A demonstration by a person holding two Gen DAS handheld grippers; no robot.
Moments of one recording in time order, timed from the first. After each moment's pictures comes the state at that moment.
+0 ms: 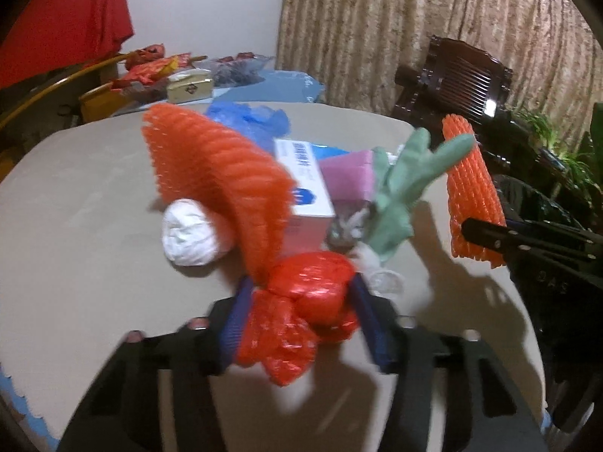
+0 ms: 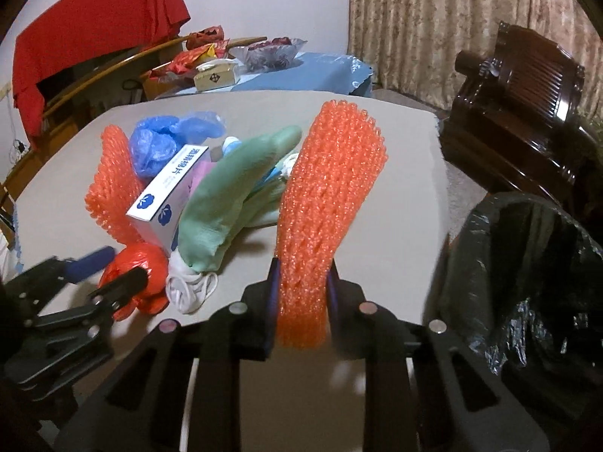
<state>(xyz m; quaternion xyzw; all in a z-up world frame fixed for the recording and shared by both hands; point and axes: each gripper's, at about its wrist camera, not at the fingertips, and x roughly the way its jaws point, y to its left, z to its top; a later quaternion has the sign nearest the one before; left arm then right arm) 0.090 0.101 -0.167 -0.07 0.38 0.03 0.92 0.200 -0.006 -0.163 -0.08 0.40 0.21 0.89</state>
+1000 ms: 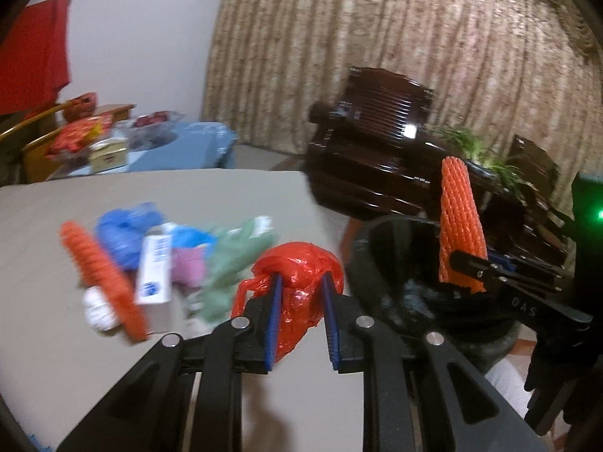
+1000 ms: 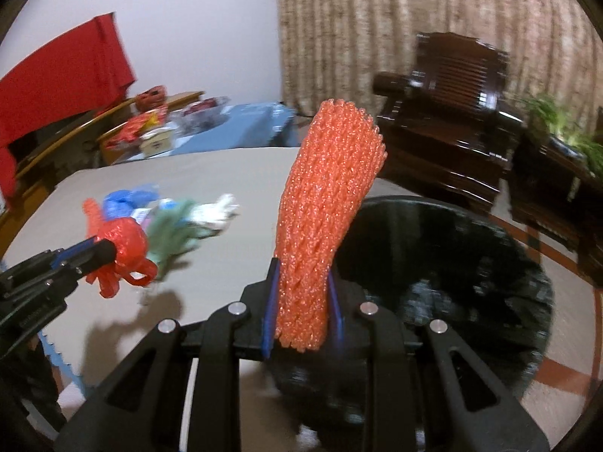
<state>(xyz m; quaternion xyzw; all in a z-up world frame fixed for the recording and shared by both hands) 0.093 0.000 -0.073 -0.06 0.30 -0.10 0.95 0.150 -0.148 -0.089 -0.01 0.33 0.10 0.94</state>
